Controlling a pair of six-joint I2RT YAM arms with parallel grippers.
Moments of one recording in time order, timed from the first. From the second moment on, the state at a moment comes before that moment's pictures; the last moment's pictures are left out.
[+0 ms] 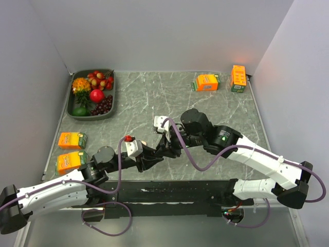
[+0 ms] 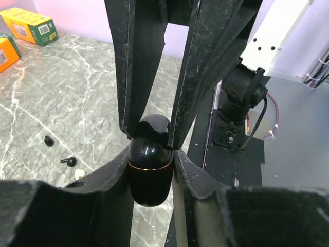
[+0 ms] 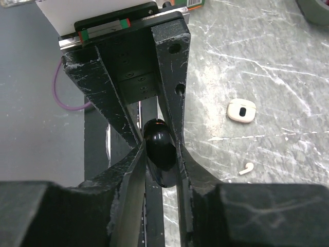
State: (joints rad) left arm -1.04 0.69 0.38 0.39 0.26 -0.11; right arm 1.02 1.16 1.23 -0.59 -0.43 -0.18
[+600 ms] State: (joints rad) left arm -1.06 0.68 0.36 0.38 0.23 -0.11; right arm 0.96 1.15 1.23 -0.57 -0.37 -0.14
